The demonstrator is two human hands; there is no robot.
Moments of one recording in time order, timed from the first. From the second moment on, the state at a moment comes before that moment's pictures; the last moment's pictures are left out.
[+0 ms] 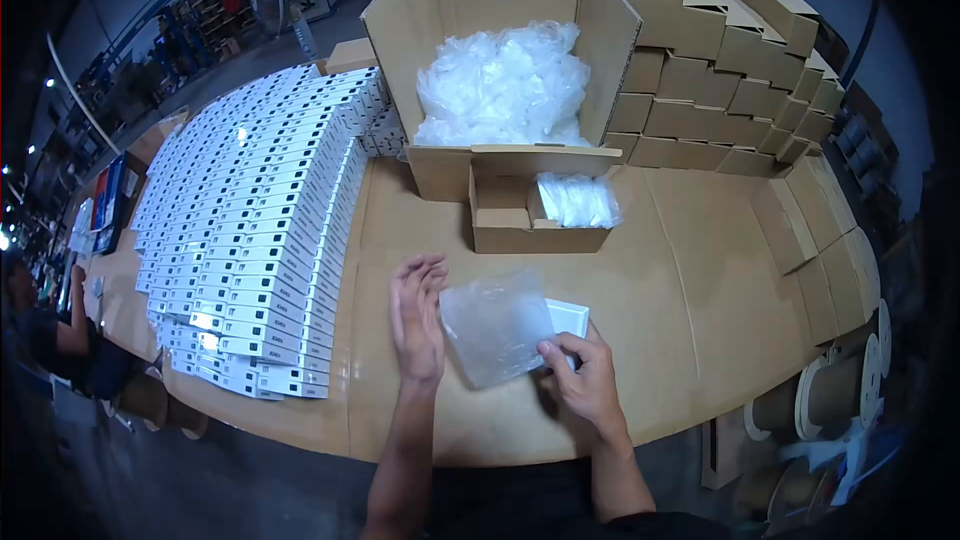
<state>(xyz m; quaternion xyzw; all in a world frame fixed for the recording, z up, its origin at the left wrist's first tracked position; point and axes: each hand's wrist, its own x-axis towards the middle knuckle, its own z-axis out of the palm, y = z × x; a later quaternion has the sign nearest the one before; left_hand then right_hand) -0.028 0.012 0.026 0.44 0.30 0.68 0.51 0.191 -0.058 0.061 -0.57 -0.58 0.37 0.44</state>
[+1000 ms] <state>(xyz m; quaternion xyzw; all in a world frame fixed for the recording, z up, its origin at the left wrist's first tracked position) -0.014 -0.051 0.033 0.60 0.48 0.50 0.41 0.191 0.038 0.176 -0.27 -0.82 0.30 0.40</state>
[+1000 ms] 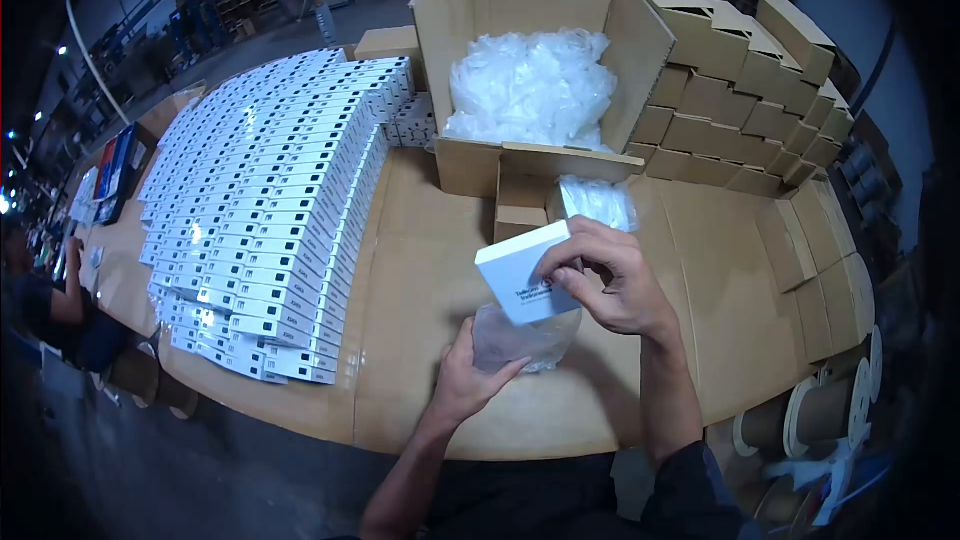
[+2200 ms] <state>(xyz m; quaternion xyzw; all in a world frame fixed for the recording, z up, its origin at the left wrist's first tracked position) -0.013 -0.034 -0.007 0.42 0.41 0.59 0.56 0.180 -0.011 0.031 -0.37 -0.39 0.59 0.60</state>
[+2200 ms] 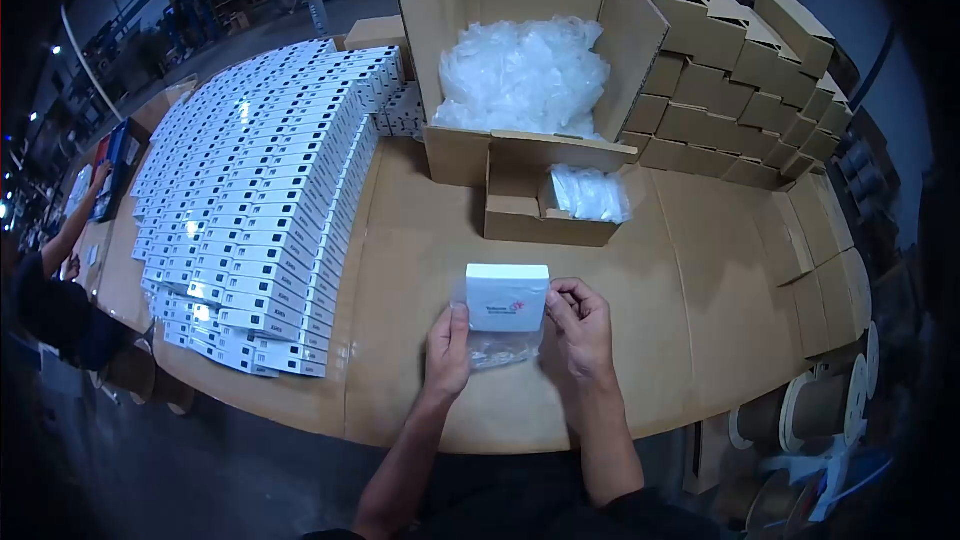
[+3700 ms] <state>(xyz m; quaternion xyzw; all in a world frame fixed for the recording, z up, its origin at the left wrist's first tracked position) -0.007 -0.027 0.006 0.33 0.40 0.60 0.61 0.187 -0.024 0.061 -0.42 -0.68 0.42 0.43</state>
